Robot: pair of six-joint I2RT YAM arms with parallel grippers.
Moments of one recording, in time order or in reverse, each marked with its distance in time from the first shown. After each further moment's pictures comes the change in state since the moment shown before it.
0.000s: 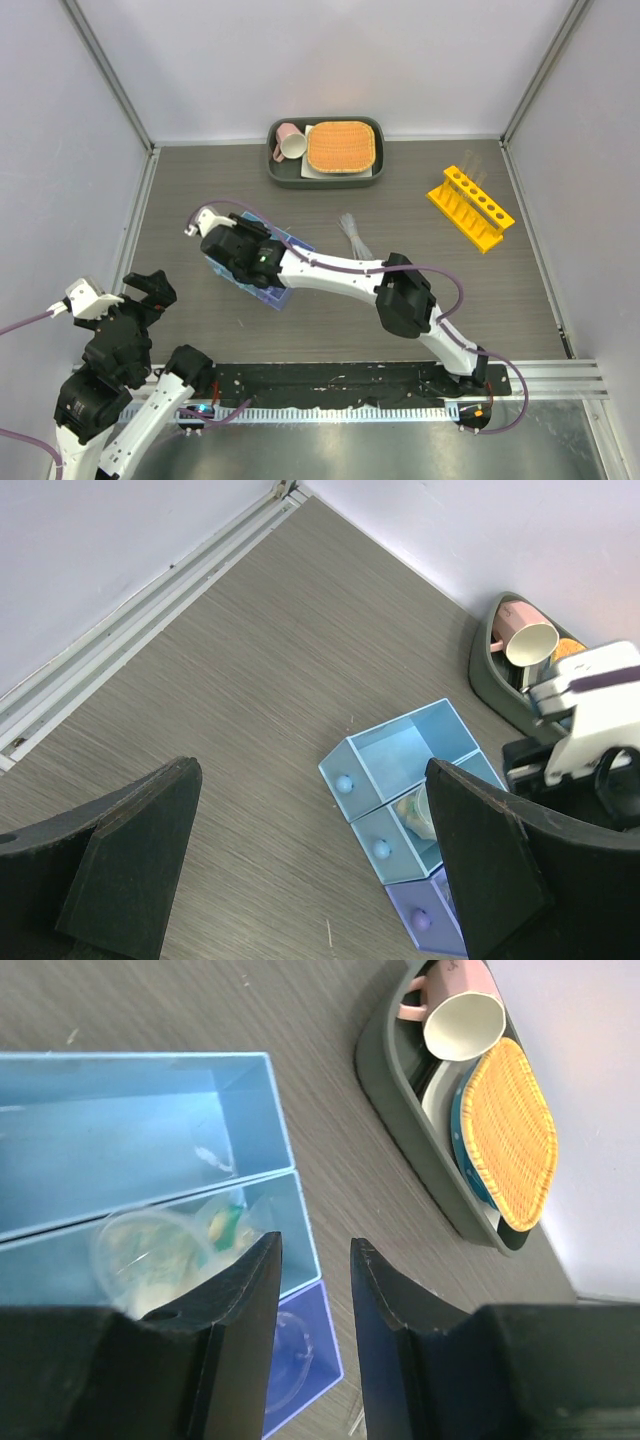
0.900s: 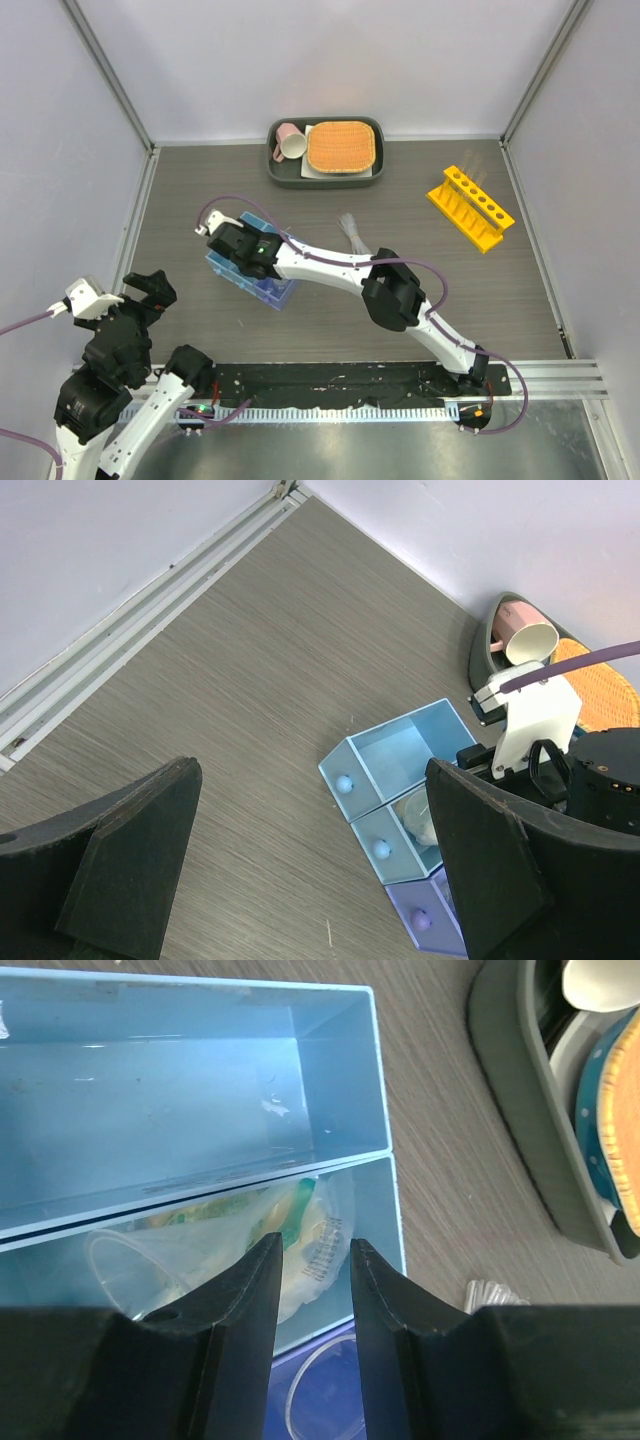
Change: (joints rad) left arm 0.000 0.000 0.000 0.000 0.000 0.000; right arm -0.066 0.104 0.082 -0.142 -0.175 0.136
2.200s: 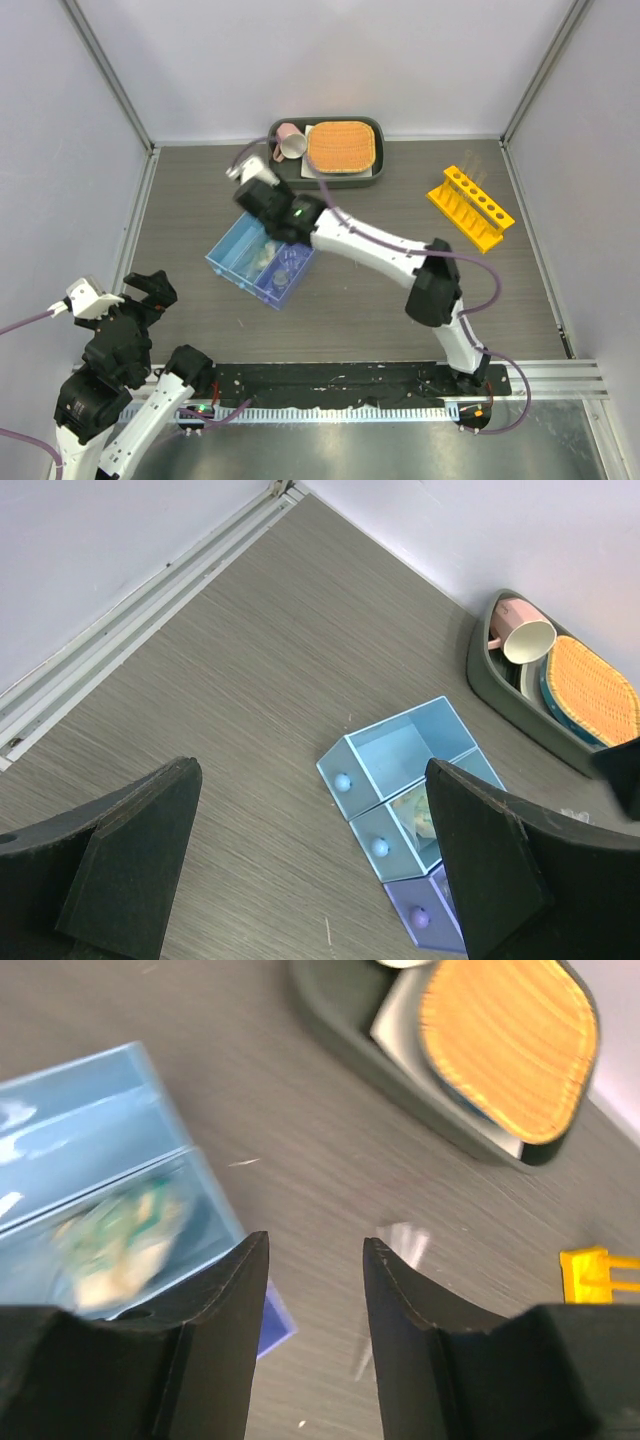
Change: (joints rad) left arm 0.000 0.000 0.000 0.000 0.004 0.001; right arm -0.047 -0.198 -0.008 -0.135 0.069 0.167
